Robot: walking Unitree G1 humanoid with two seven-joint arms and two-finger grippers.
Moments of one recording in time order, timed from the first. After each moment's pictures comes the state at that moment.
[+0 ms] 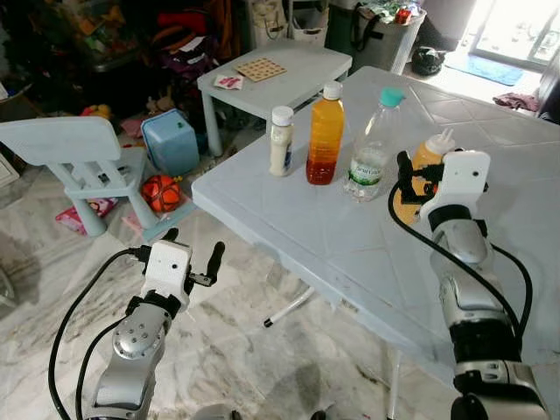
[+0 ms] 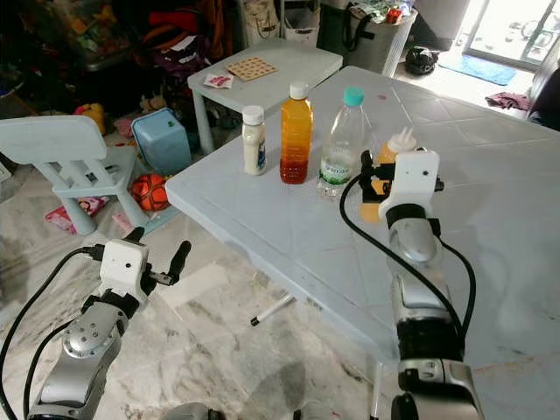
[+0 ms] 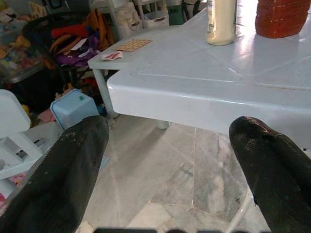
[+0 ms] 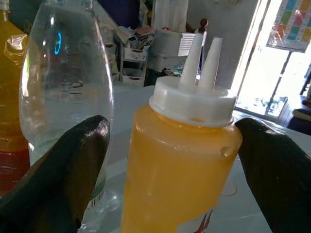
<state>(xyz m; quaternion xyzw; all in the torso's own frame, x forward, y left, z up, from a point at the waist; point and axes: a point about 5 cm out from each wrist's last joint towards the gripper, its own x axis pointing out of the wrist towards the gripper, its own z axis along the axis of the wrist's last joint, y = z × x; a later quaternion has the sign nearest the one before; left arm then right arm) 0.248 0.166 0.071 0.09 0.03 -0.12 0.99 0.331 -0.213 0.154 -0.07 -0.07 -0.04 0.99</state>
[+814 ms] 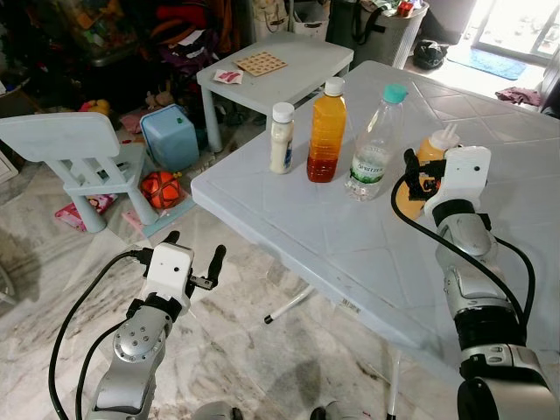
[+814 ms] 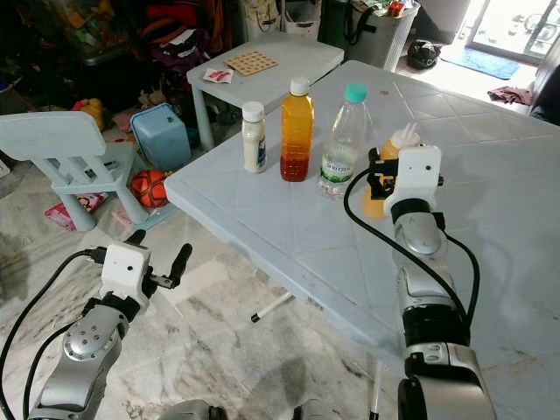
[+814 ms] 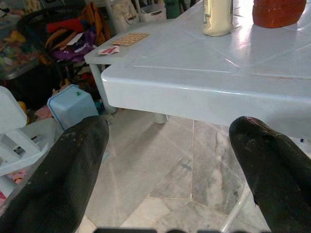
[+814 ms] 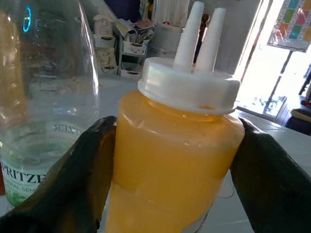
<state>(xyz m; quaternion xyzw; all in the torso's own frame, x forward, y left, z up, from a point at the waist) 0.245 0.165 0.070 0.10 0.03 -0.12 0.99 0.343 -0.222 0.154 -0.09 -0.07 -0.04 0.99</state>
